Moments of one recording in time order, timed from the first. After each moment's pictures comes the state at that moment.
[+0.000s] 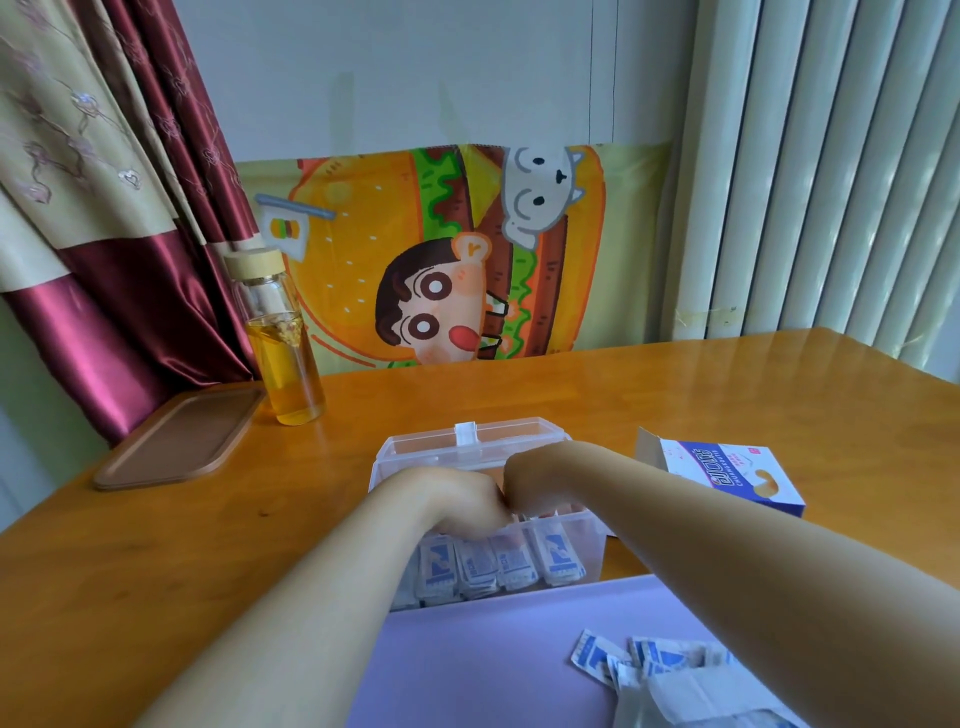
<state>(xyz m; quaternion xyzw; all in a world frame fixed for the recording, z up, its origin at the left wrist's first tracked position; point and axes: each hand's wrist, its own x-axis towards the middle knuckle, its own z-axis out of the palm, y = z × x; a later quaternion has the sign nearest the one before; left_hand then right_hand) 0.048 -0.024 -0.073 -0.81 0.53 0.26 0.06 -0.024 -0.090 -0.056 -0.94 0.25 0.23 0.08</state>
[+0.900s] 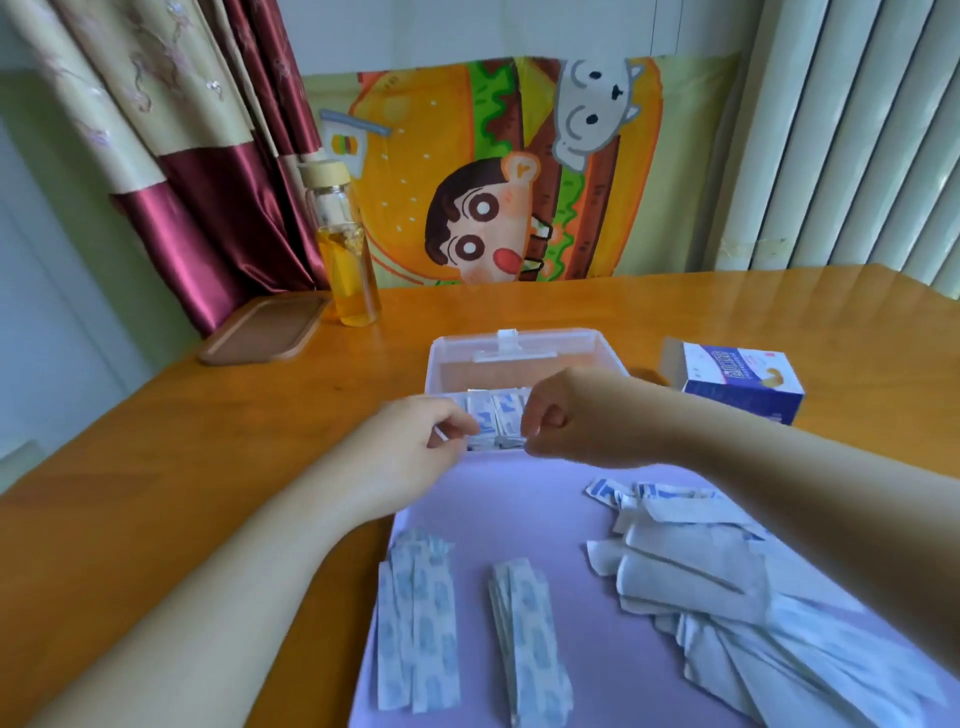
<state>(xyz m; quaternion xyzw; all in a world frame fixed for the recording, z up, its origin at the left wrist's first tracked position) 0.000 0.134 -0.073 -0.83 0.48 0.09 -0.26 -0.123 -0.011 -0.043 -0.98 0.15 0.00 0.16</state>
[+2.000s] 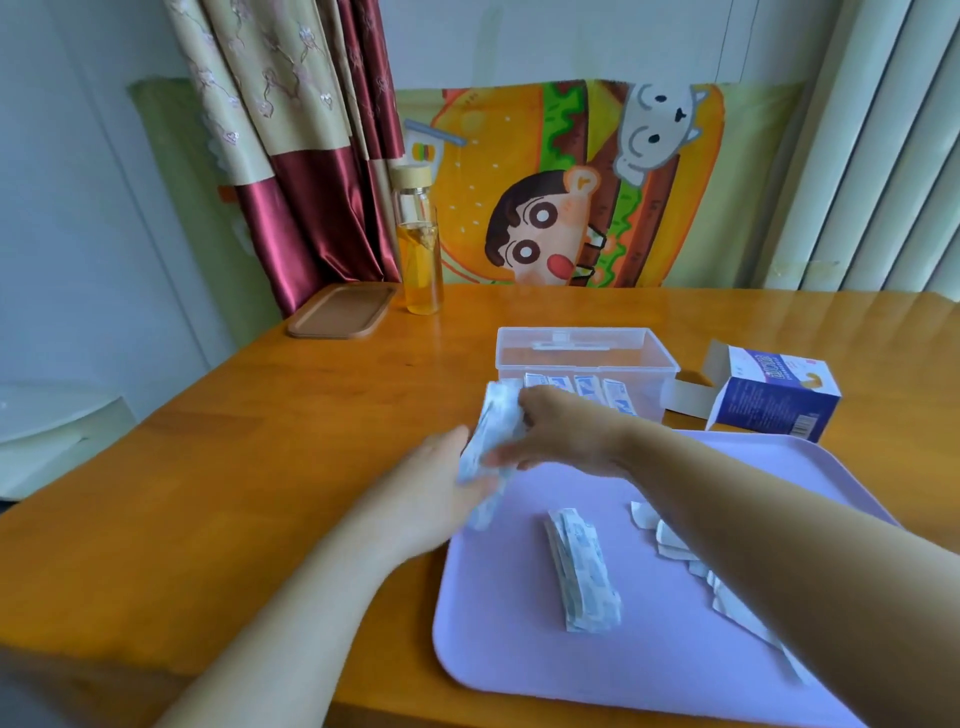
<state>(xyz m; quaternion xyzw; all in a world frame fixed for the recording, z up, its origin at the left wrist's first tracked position) -0.040 0.207 -0.100 -0.88 0.40 0.08 -0.25 -0.091 0.047 -0.082 -0.88 0.09 0.01 0.46</state>
